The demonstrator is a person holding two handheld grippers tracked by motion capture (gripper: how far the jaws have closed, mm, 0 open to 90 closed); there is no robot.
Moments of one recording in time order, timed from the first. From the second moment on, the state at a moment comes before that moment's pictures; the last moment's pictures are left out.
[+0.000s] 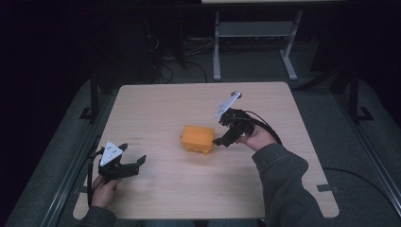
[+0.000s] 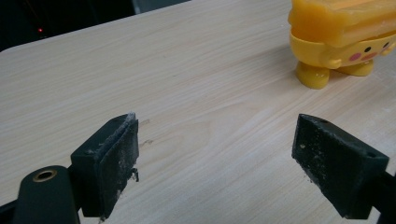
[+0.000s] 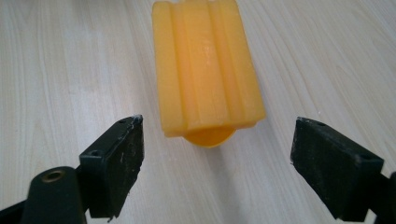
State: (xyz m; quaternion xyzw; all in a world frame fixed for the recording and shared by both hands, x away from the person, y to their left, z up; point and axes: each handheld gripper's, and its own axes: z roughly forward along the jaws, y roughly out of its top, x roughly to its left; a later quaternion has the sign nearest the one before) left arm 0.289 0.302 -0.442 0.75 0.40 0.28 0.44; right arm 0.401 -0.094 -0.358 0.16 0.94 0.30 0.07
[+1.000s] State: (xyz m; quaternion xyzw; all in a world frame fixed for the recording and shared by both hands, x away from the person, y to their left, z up) left arm 0.289 0.301 -0.442 0.76 0.40 0.28 0.43; right arm 0.386 -0.128 -0.366 0.18 0.93 0.30 0.07
